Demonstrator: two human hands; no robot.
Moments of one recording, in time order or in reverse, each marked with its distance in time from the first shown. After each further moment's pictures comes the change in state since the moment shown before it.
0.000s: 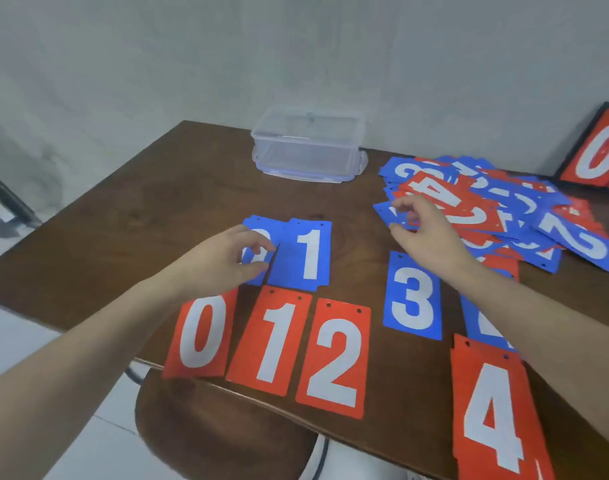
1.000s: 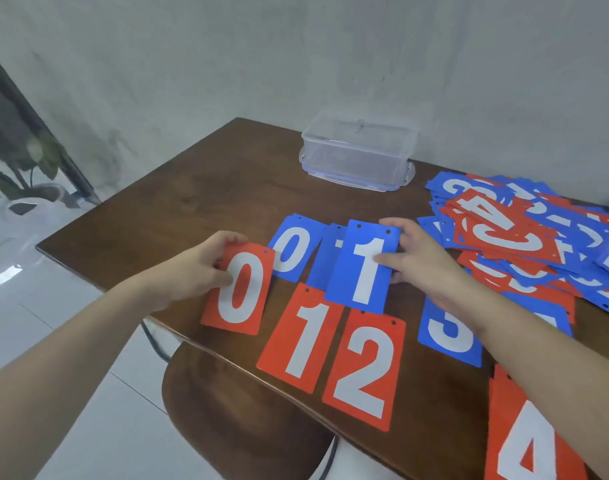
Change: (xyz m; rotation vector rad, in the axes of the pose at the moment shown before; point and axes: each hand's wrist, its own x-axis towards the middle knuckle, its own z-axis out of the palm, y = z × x) left_hand -0.053 -0.106 -0.007 -0.337 -0.079 -0.318; right_hand -0.012 -0.065 0.048 0.451 -0.399 0.287
